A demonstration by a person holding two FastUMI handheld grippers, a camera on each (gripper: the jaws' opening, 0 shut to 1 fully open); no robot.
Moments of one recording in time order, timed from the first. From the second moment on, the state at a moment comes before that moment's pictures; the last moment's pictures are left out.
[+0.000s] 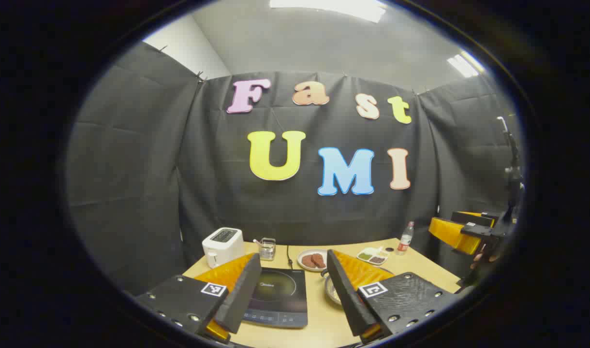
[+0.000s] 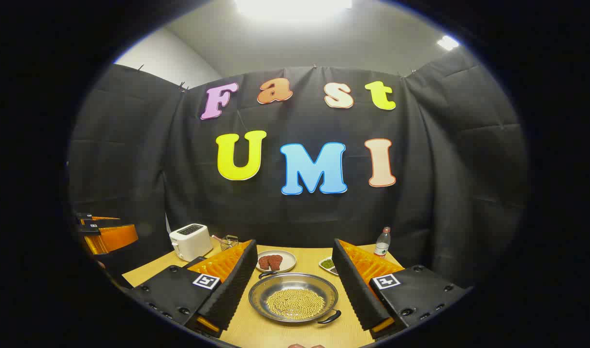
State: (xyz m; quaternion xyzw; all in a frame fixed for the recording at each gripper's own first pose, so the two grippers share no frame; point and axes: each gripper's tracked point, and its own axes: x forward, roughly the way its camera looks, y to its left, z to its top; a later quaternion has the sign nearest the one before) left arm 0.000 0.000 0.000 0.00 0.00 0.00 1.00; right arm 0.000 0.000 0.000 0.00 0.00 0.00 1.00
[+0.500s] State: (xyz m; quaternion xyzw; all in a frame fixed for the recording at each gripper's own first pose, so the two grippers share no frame) left arm -0.005 -0.005 0.008 0.00 0.00 0.03 1.00; right arm 0.009 -0.010 0.002 0.01 0.00 0.02 1.00
